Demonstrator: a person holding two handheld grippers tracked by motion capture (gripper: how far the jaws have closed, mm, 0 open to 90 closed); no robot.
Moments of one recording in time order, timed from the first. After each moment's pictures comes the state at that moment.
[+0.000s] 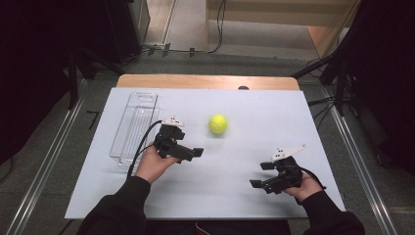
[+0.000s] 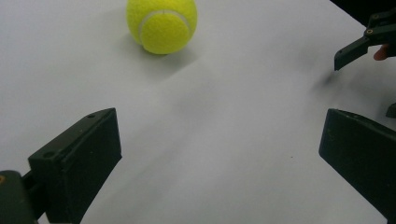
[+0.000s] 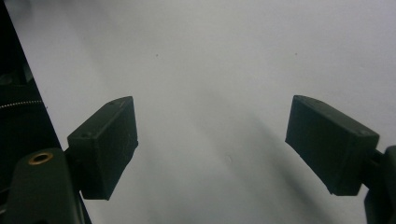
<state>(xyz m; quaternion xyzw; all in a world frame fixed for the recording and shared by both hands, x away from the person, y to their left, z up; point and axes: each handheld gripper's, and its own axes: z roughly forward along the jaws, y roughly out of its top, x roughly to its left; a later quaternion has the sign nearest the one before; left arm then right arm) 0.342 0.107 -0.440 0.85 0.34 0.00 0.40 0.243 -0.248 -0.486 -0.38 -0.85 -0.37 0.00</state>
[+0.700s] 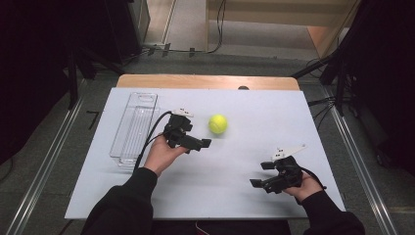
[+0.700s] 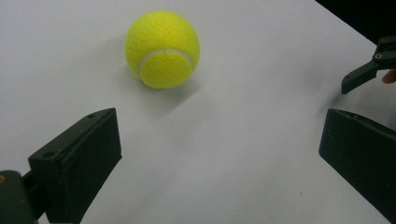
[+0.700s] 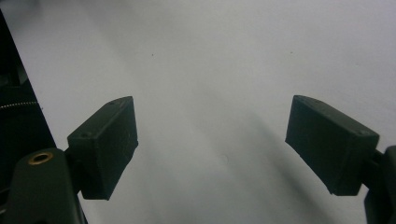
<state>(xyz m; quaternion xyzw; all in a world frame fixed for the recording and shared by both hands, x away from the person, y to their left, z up) 0.366 0.083 -0.436 0.85 0.34 0.00 0.40 0.244 -0.249 -0.486 -0.39 -0.84 -0.37 0.00</state>
